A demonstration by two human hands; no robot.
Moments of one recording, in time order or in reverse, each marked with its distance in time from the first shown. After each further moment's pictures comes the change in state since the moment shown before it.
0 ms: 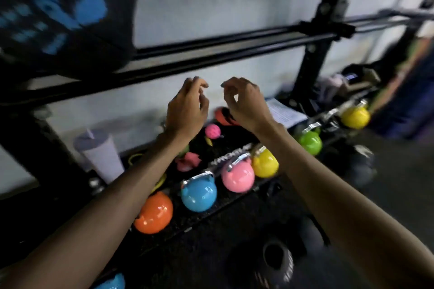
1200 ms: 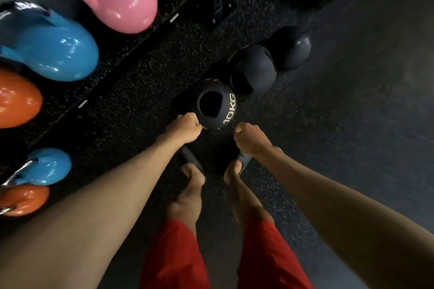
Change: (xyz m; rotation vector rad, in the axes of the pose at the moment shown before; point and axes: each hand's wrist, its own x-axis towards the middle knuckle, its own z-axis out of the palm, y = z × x) left_hand -0.465 0.078 0.462 0.185 -1.626 -0.724; right_hand -0.488 0.492 0.074 -0.009 -1.017 1.128
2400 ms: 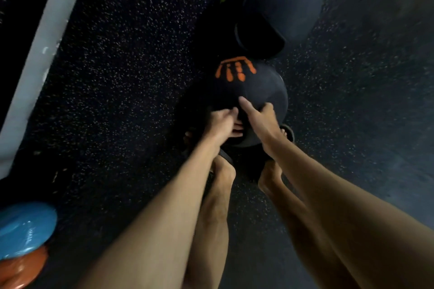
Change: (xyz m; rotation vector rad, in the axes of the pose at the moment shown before) left_hand 0.268 -0.017 0.186 -0.866 -0.344 -0.177; right_hand 0.281 0.069 0.165 1.112 0.259 0.402
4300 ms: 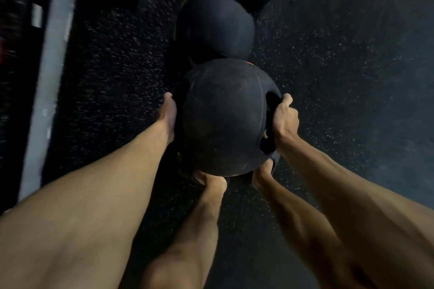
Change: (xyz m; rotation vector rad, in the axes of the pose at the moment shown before) left_hand -0.012 0.082 -0.027 -0.003 0.197 -0.058; right_hand -0.053 -0.035 -0.119 0.218 0.436 0.218
